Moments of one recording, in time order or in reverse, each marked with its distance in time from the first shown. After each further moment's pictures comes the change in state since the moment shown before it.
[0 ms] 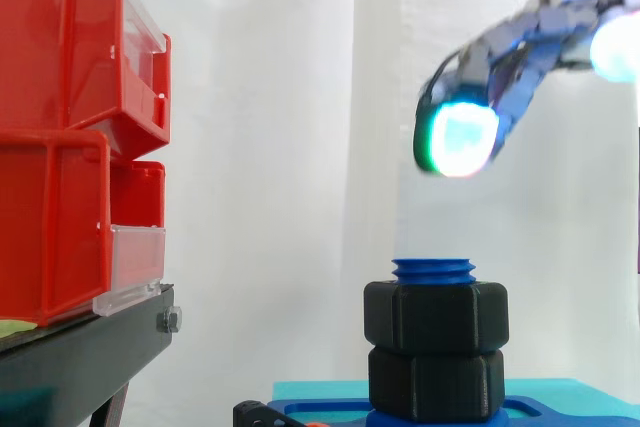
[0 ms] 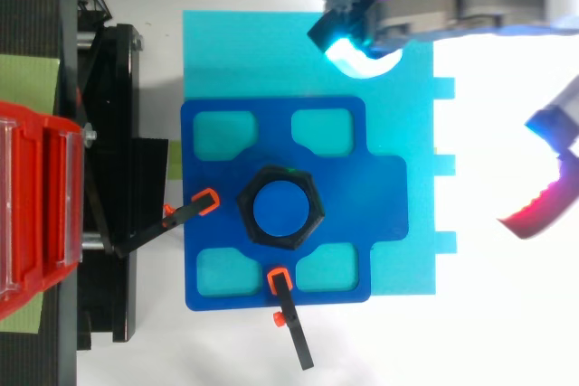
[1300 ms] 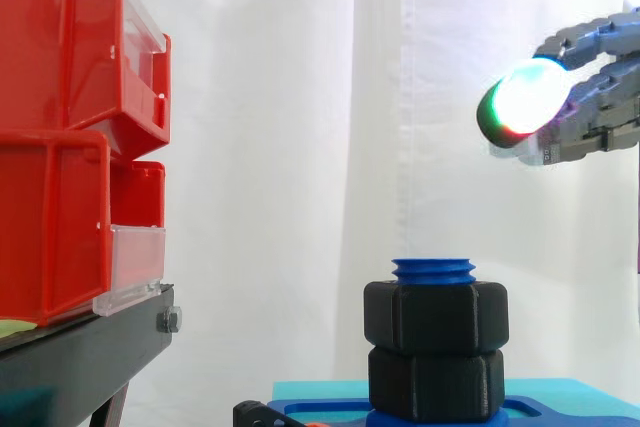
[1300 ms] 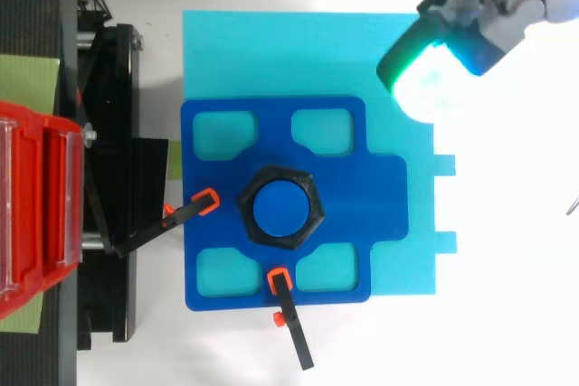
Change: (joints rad) arm 0.086 0.199 -0.387 0.226 0.347 0.819
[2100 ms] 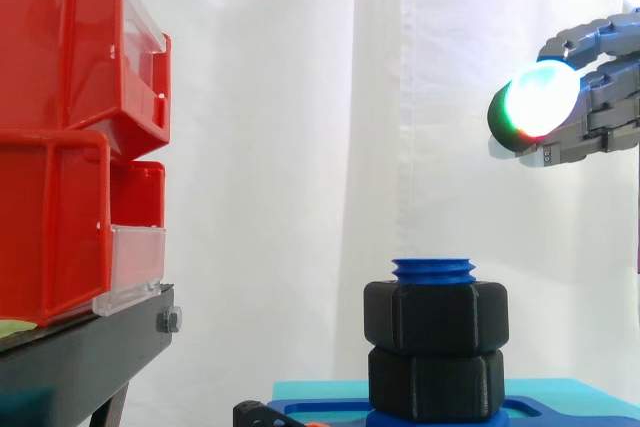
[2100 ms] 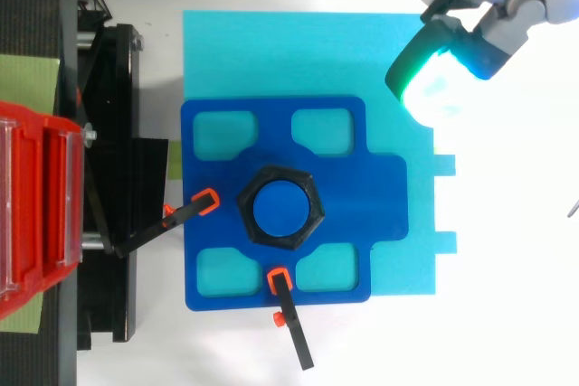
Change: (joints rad) arm 0.000 0.000 0.000 -0.001 0.000 0.005
